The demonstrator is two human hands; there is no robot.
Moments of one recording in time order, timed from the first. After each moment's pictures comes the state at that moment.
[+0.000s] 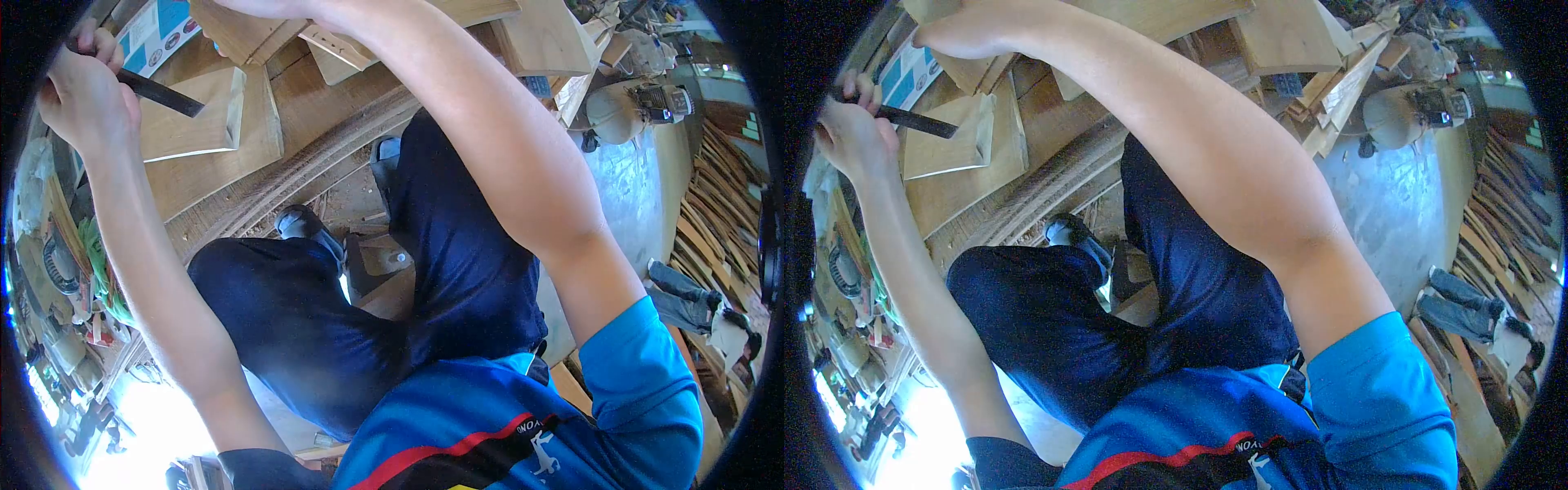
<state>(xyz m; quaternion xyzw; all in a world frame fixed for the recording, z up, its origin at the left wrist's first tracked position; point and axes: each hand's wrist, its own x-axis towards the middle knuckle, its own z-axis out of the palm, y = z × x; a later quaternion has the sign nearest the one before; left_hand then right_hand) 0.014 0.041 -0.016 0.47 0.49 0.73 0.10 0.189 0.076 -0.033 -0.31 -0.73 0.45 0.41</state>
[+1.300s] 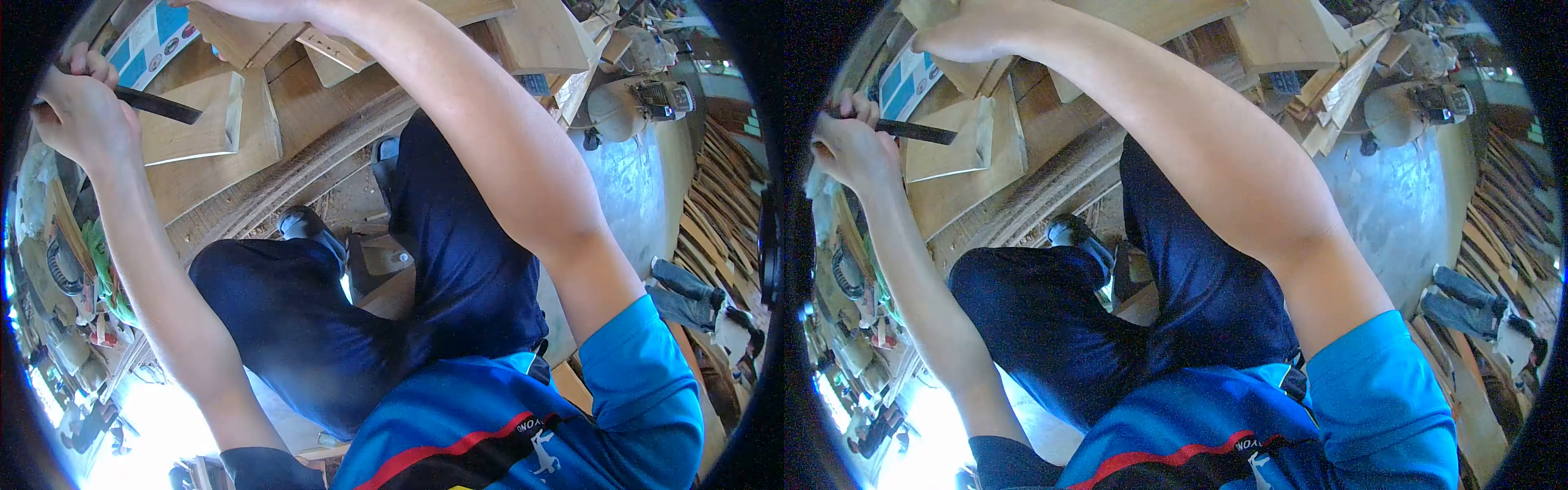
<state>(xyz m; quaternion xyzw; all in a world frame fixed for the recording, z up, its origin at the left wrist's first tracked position) 0.018 0.033 -0.017 0.45 0.48 0.75 0.08 0.198 0.090 -0.036 -0.23 -0.73 0.50 0.40</state>
